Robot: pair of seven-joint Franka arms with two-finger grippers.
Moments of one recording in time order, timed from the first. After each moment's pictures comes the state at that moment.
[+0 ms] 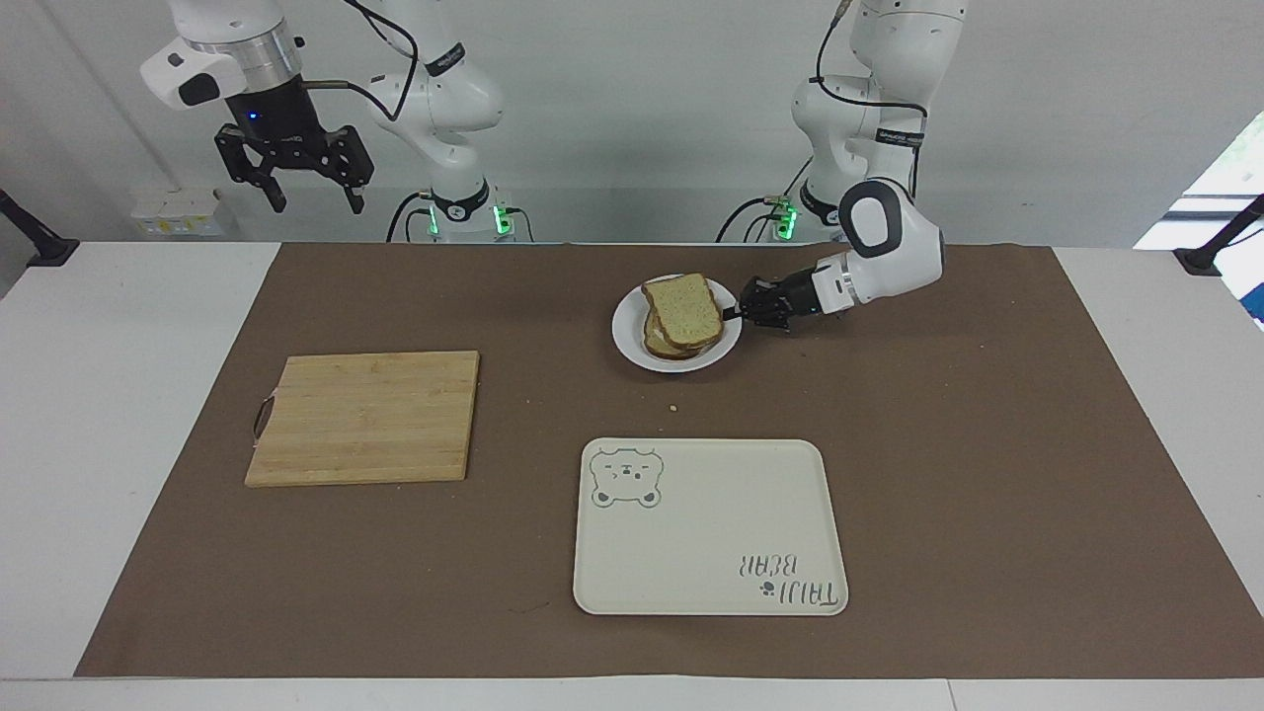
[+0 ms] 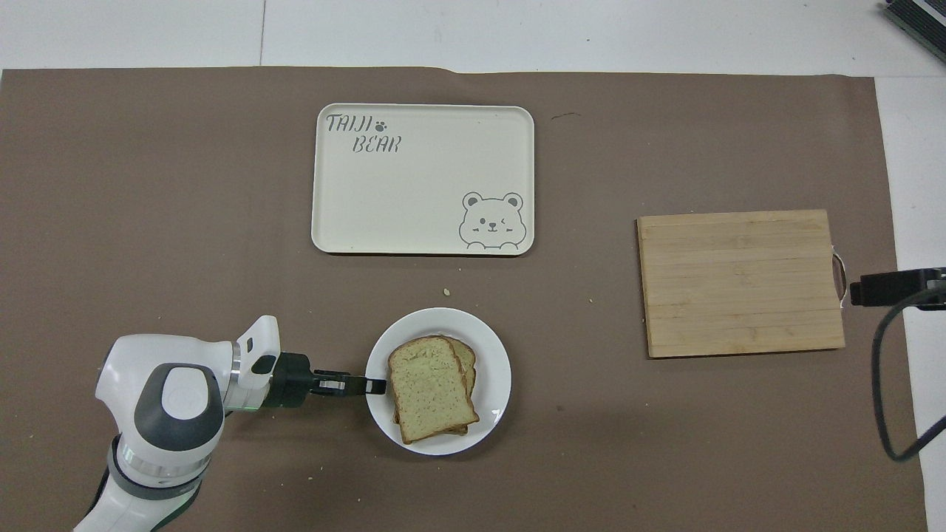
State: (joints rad) left arm -0.20 -0.04 -0.05 -2.52 -1.25 2.05 0.77; right arm 0.03 -0.19 -0.04 -1.68 -0.02 1.53 0.01
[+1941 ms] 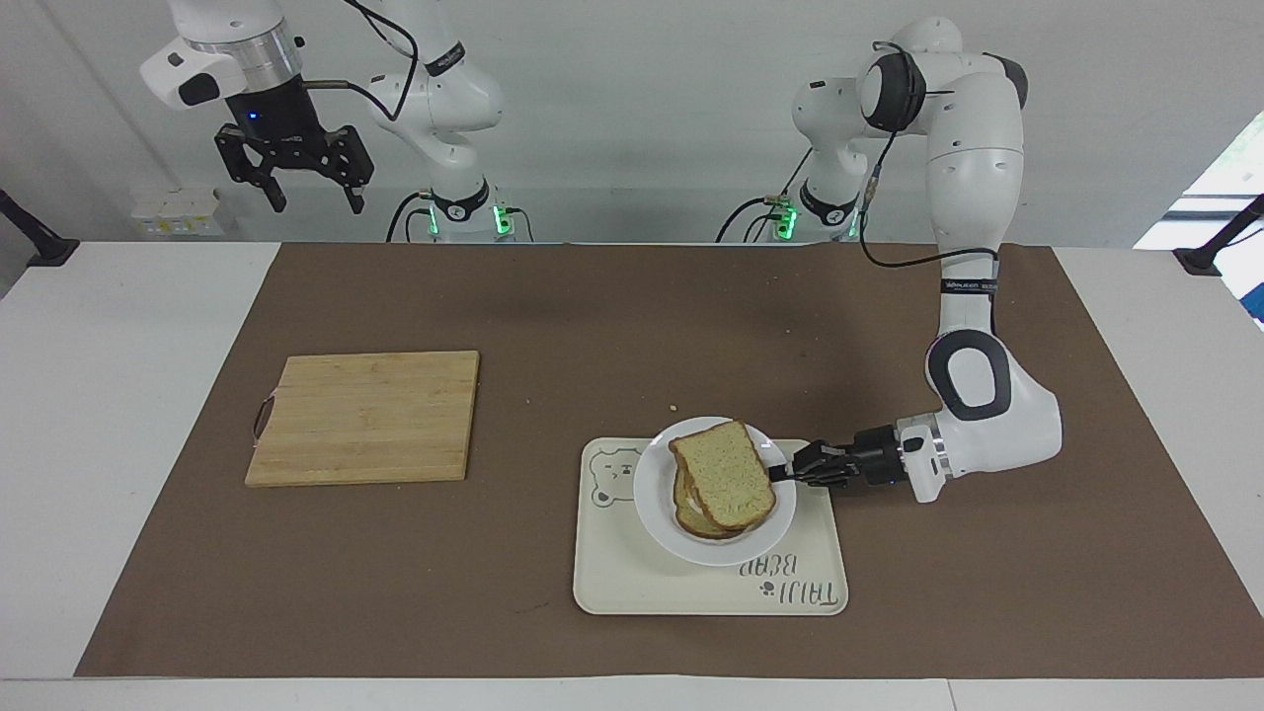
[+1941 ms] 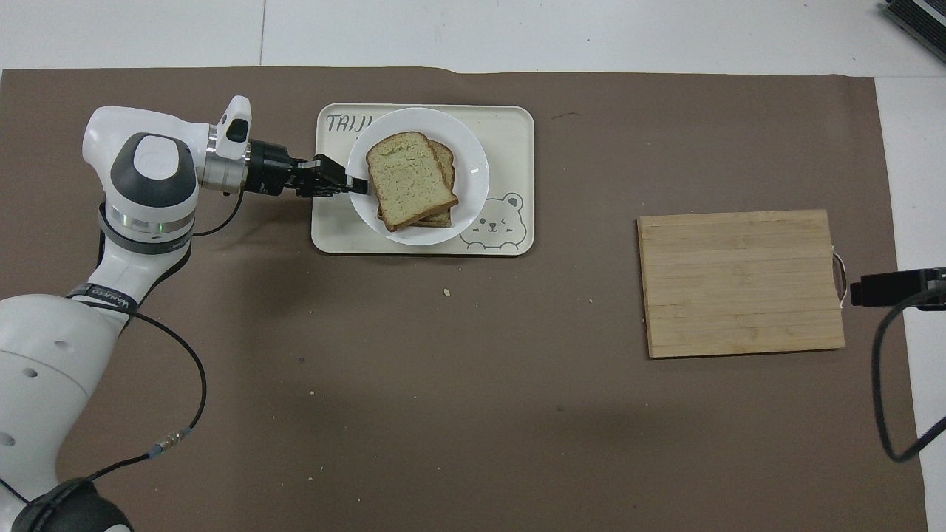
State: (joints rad) left arm -0.06 0.71 -0.06 -1.44 -1.08 1.88 0.45; right arm 0.03 -0.19 -0.04 -1.68 -0.02 1.53 0.01
